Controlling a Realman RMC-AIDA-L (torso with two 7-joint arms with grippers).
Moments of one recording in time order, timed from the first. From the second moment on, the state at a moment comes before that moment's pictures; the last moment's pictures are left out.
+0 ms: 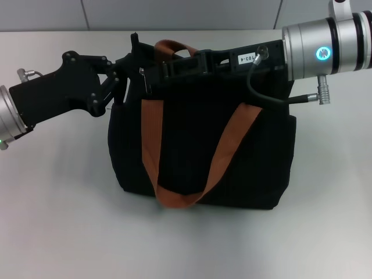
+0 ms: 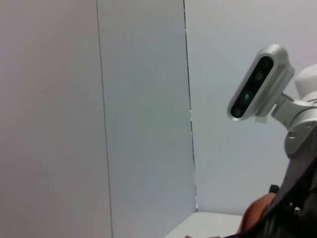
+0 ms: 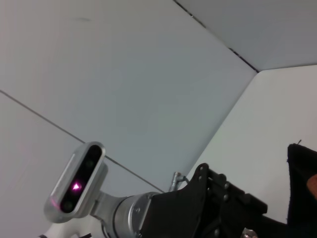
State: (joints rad) left arm -0.55 -2.05 0.58 0.49 1.77 1.60 -0.94; right arm 0.88 2.06 -1.00 -0.56 -1.77 -1.50 2.25
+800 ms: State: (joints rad) left arm -0.56 -2.04 0.57 0.49 1.77 1.64 -1.00; right arm 0.89 2.06 -1.00 -0.58 -1.80 -1.46 2.27
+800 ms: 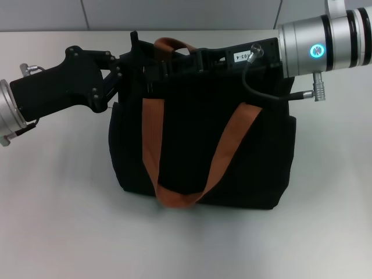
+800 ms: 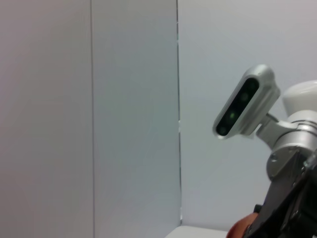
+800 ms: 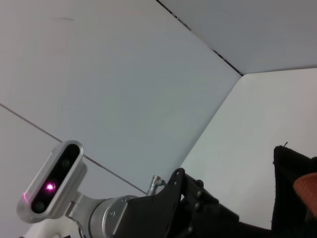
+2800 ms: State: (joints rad) left arm -0.61 -2.03 0.57 0.58 1.77 1.69 -1.24; right arm 0.88 2.08 -1.04 -0.65 -1.79 -1.44 2.25
